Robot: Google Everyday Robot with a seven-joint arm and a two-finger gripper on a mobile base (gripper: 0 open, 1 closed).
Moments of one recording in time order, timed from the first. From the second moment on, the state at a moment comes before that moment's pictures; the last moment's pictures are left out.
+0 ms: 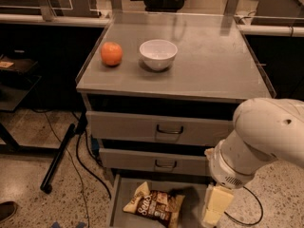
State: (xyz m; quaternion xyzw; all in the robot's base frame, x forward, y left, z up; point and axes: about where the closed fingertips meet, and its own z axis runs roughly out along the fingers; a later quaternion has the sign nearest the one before) arm 0.364 -0.147 0.711 -0.61 0.78 0.09 0.08
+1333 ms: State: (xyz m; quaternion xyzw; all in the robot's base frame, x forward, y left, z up) arm 0.382 -0.121 0.585 -0.56 0.82 0.10 0.05
